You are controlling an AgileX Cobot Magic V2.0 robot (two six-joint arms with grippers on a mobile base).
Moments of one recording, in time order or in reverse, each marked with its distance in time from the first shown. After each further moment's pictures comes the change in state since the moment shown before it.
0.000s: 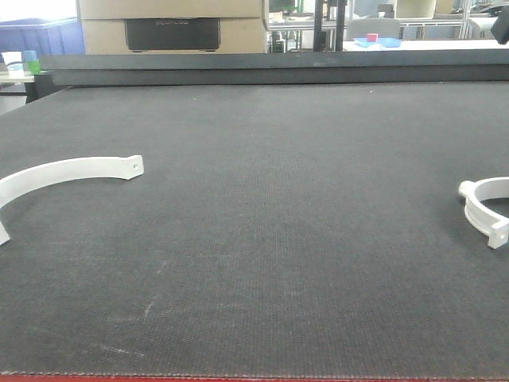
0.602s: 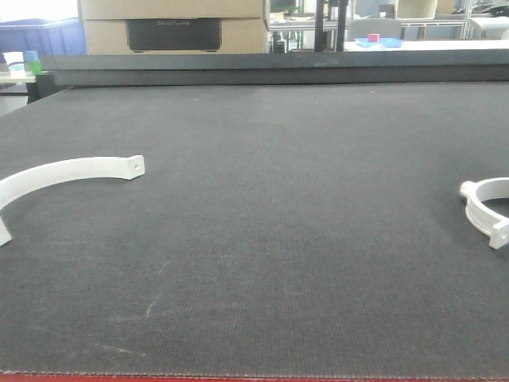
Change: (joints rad) left arm 0.000 -0.392 0.275 -0.144 -0.239 0.000; right arm -0.002 -0.053 0.000 -0.096 -0.215 -0.145
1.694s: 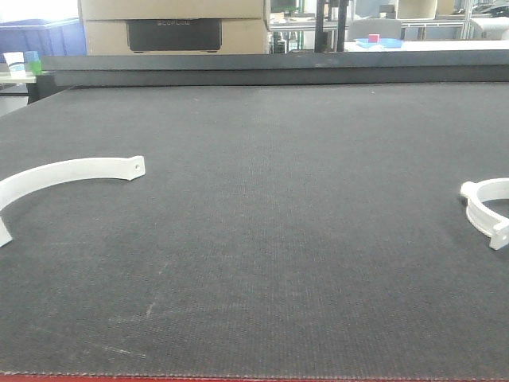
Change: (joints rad) left arm 0.000 -0.703 0.128 0.166 -0.403 0.000; right arm 0.000 -0.906 0.239 -0.078 -0.377 -0.001
